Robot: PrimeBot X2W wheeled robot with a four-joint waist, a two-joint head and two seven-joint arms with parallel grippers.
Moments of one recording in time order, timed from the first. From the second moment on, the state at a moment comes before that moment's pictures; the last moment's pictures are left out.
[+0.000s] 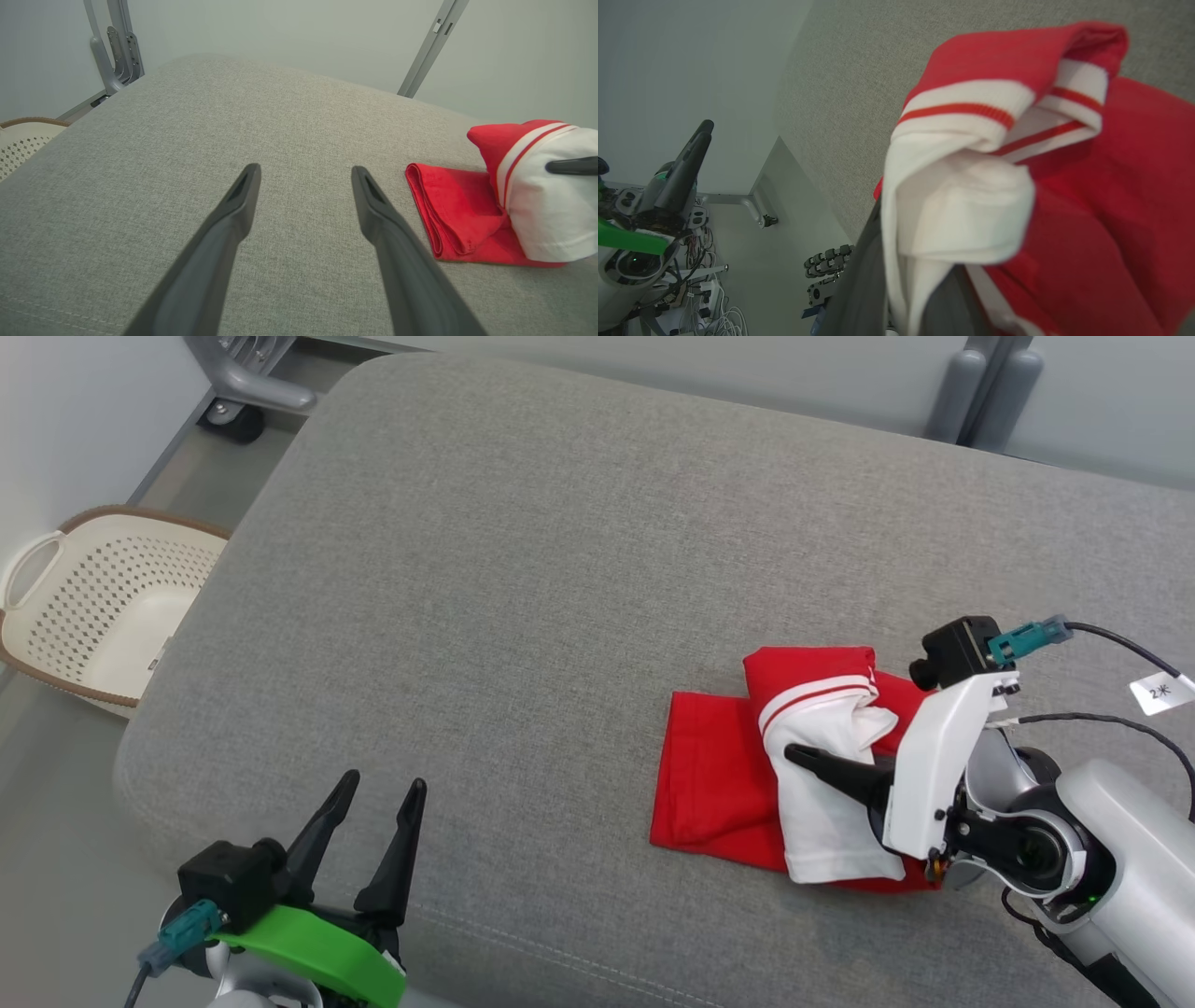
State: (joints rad) left arm -0.05 0.30 -0.47 0.08 -0.66 -0.01 -0.25; right arm -0.32 -0.52 0.66 -0.05 1.15 -0.12 0.55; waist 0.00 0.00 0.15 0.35
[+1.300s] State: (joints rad) left arm -0.07 0.27 -0.35 0.08 -0.67 -0.01 -0.25; right arm -0.23 -0.46 0.48 0.16 1.13 -0.12 0.37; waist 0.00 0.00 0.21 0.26
